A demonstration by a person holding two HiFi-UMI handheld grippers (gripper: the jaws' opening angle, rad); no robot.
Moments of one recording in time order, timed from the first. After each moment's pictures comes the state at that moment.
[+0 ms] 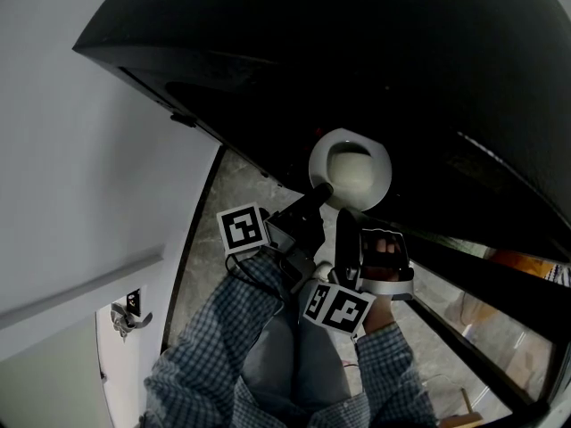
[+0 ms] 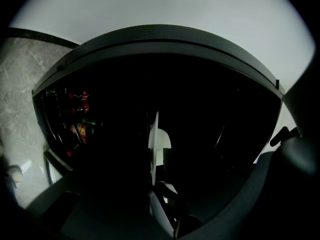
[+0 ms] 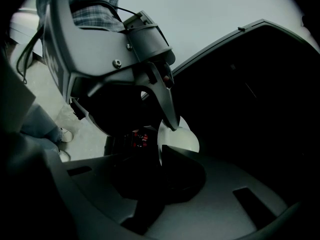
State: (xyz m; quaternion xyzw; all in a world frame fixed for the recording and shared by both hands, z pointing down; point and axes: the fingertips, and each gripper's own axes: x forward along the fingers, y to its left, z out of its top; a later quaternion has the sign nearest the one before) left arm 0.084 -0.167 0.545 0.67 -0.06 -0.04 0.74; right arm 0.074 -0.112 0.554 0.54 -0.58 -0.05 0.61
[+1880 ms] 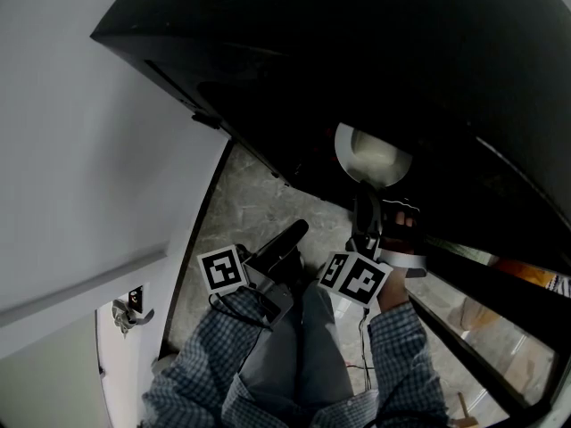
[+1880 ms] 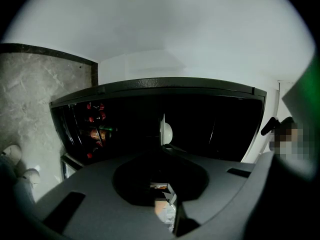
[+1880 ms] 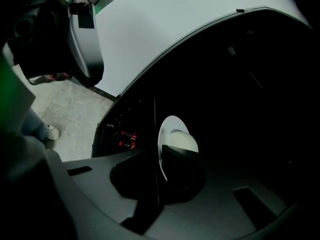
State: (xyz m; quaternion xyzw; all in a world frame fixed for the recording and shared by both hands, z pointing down) left arm 0.003 -0.144 0.553 0.68 -0.11 -0.03 0.72; right arm 0.114 -0.154 0.551 0.56 -0.55 -0.07 0.61
